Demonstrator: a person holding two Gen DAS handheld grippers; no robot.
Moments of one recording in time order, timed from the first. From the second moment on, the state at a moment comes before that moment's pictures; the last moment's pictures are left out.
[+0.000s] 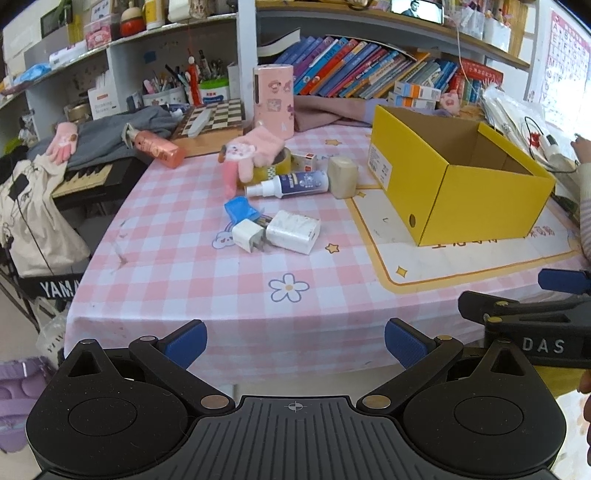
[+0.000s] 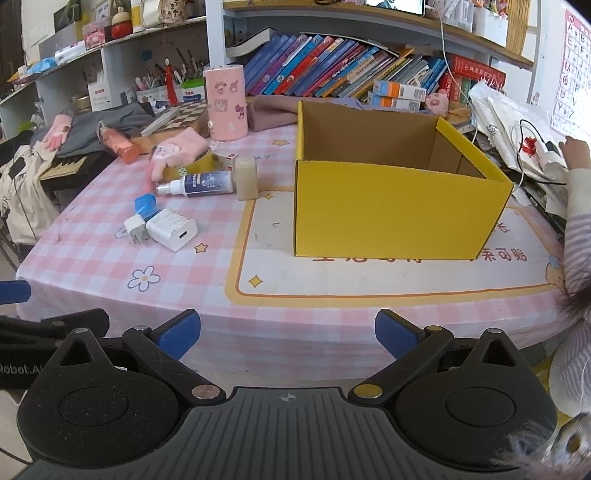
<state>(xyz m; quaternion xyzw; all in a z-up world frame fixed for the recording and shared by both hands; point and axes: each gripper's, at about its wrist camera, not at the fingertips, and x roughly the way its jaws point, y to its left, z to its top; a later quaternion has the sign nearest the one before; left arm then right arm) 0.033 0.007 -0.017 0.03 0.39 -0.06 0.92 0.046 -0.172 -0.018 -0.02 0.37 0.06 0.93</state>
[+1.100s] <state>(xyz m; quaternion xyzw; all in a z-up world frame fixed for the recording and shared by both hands) 0.053 0.071 -0.014 -0.04 0.37 0.03 0.93 0.090 -0.101 -0.030 -0.09 0.36 0.21 0.91</state>
